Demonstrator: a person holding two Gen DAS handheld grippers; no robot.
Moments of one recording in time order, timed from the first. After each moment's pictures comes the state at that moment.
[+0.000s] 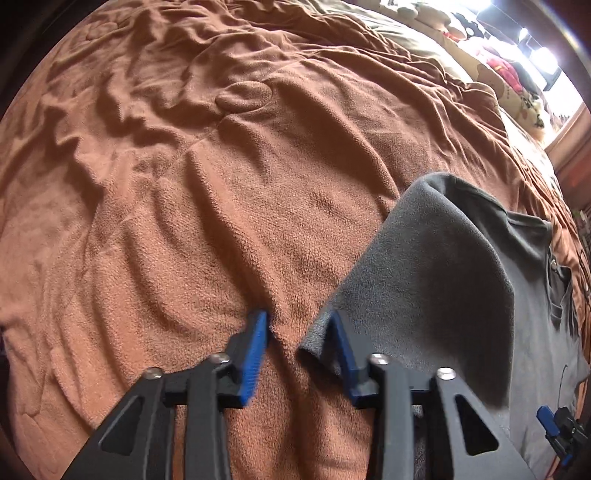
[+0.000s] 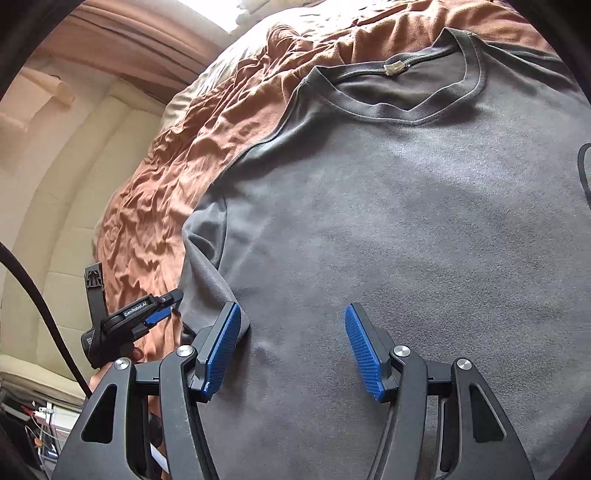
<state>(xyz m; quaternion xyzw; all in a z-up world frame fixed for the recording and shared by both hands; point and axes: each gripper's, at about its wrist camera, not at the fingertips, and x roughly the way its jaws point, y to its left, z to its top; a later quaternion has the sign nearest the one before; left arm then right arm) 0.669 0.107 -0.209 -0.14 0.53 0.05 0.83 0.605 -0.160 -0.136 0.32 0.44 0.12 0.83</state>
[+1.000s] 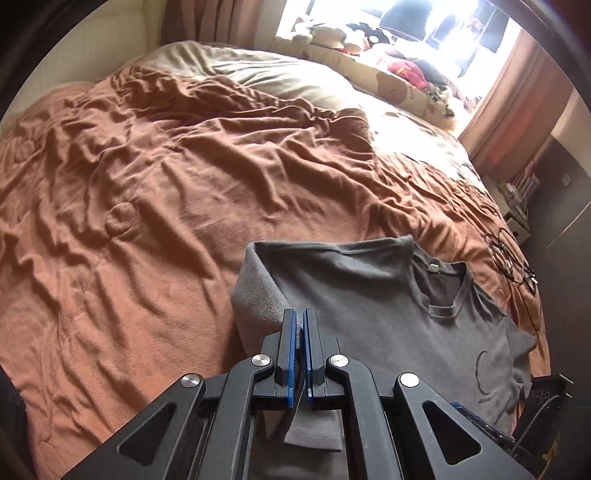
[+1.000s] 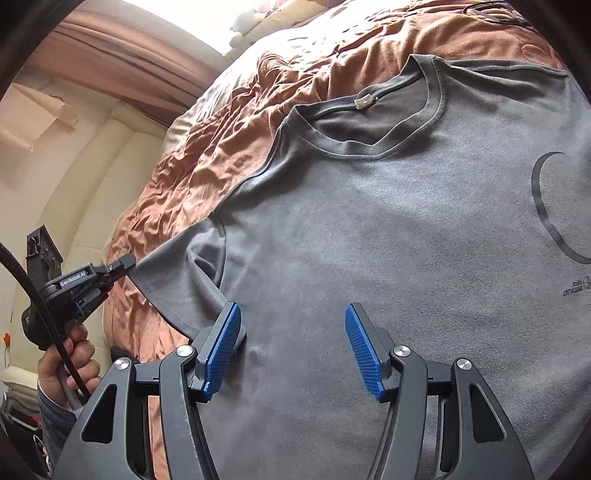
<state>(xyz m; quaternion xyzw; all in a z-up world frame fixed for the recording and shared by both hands) 0.684 -0.005 -0.076 -0.10 0.47 -0.09 0.87 0.572 -0.201 -0.117 0.34 0.41 0.11 0.84</state>
